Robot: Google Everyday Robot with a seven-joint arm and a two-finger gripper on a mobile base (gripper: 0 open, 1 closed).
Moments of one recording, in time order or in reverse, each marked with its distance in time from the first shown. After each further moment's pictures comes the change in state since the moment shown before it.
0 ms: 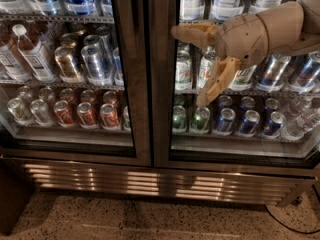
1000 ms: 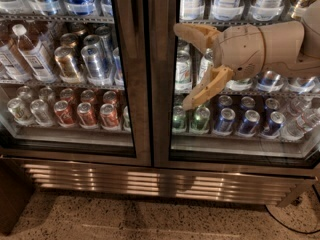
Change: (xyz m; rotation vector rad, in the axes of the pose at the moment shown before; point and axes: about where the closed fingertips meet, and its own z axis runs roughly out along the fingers) arm -0.006 -0.001 0.009 0.160 -0.096 -0.025
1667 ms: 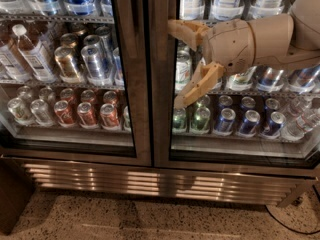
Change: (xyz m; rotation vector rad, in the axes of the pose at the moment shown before) arm -0.009 0.000 0.016 -0.038 0.019 -0.020
